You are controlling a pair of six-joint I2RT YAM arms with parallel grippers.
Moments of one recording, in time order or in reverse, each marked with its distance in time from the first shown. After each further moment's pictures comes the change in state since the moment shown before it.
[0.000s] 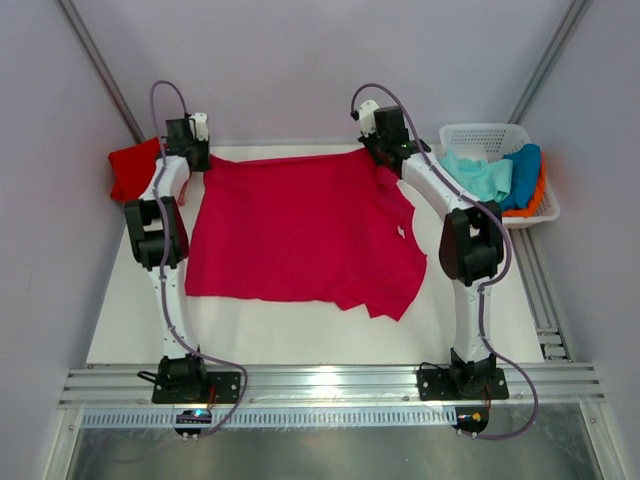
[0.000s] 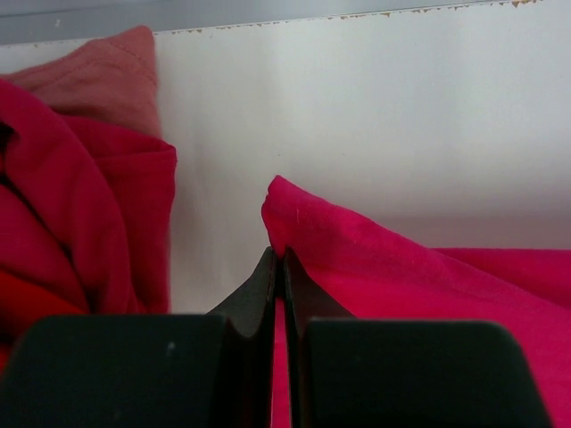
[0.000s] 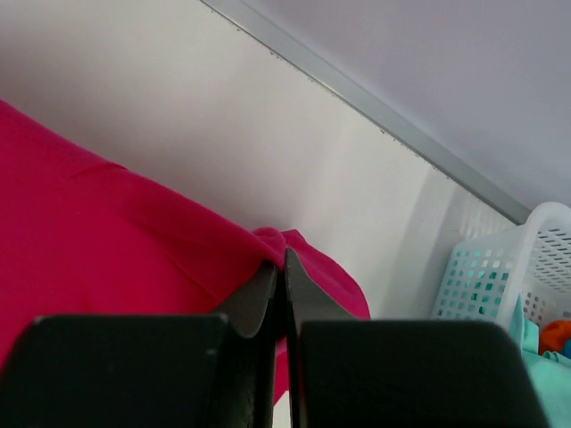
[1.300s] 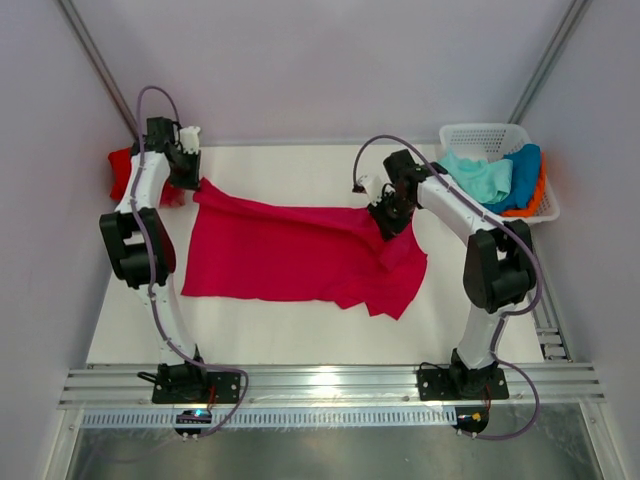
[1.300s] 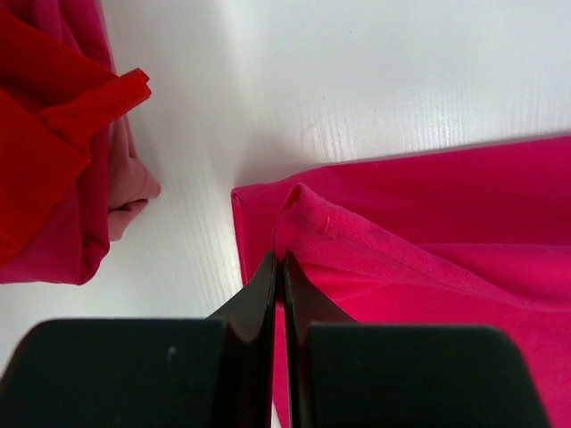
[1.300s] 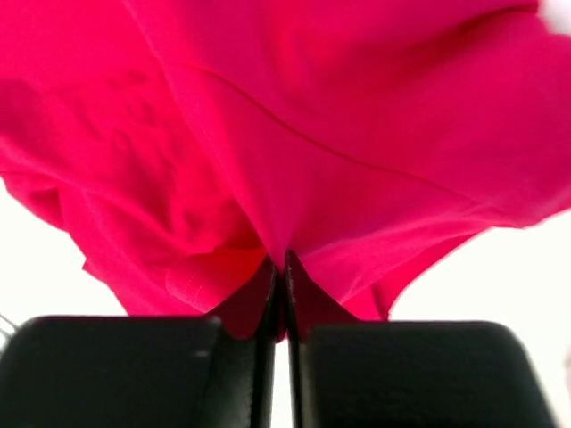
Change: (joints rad) left arm 0.039 -0.279 -0.143 -0.462 0.102 0.108; right arm 0.006 -0.305 -0.404 -0.556 -0.408 -0.109
